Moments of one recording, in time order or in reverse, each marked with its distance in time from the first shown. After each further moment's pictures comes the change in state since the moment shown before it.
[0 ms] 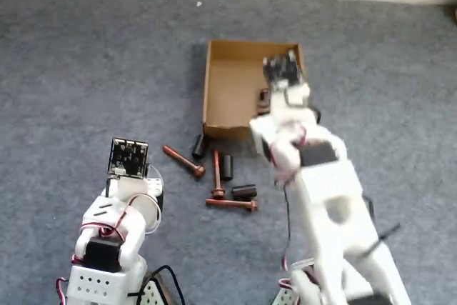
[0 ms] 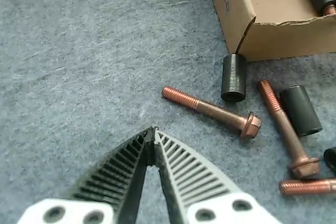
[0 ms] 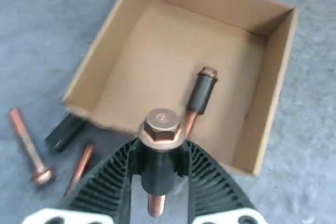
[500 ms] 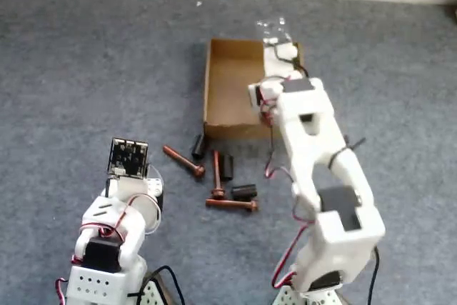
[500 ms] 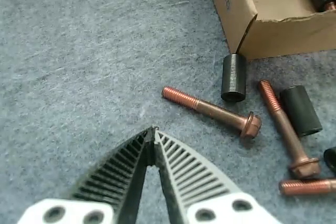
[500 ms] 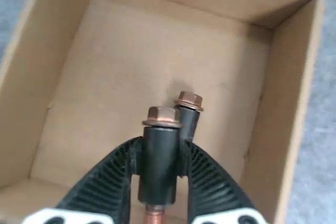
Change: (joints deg) left arm 0.1 0.0 0.0 0.0 0.0; right arm 3.6 44.7 -34.0 0.0 -1.7
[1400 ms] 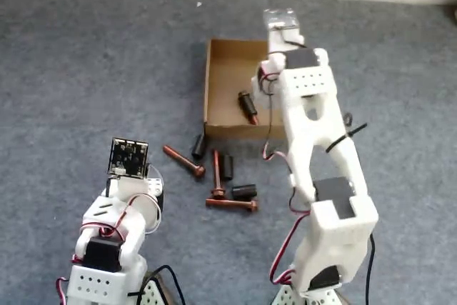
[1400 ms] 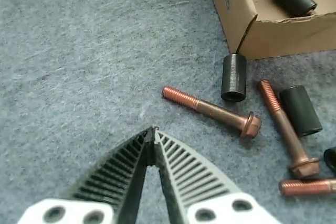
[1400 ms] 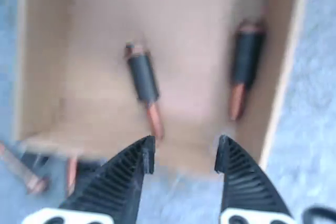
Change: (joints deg) left arm 0.0 0.0 0.0 0.0 0.0; right arm -1.1 3.0 -21.6 34.6 -4.7
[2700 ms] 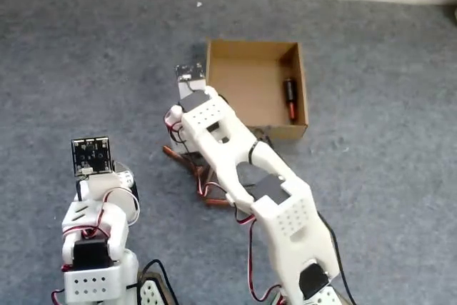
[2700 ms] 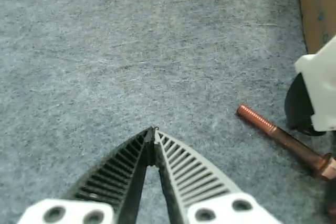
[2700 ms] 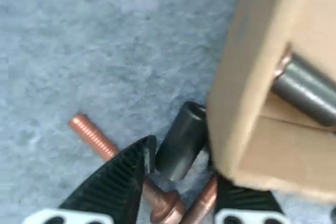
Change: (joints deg) left arm -15.8 0.0 -0.4 -1.7 0.0; right arm -24.7 19.4 -1.2 -7.6 -23.6
